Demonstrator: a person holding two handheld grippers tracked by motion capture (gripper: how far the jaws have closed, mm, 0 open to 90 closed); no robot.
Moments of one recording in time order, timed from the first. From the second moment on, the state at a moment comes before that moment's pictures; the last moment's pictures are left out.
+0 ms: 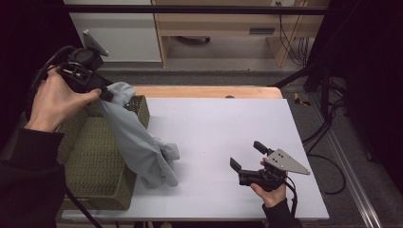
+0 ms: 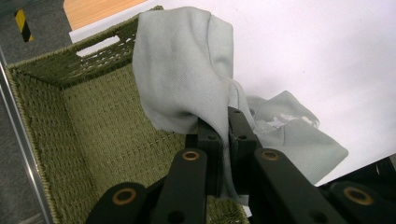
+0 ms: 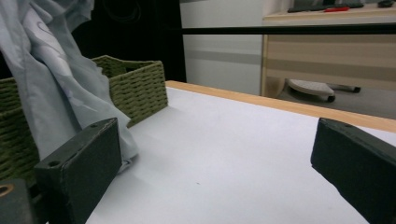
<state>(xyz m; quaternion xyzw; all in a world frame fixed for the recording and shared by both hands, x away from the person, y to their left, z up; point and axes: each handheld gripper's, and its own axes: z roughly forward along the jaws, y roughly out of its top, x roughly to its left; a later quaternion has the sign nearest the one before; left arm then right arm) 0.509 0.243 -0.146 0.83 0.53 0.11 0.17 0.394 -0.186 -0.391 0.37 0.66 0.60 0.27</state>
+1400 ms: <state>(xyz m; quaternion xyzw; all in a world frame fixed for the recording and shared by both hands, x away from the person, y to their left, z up) 0.493 0.167 -0.135 0.86 0.44 0.11 0.21 0.379 -0.221 -0.407 0.41 0.65 0.57 0.30</state>
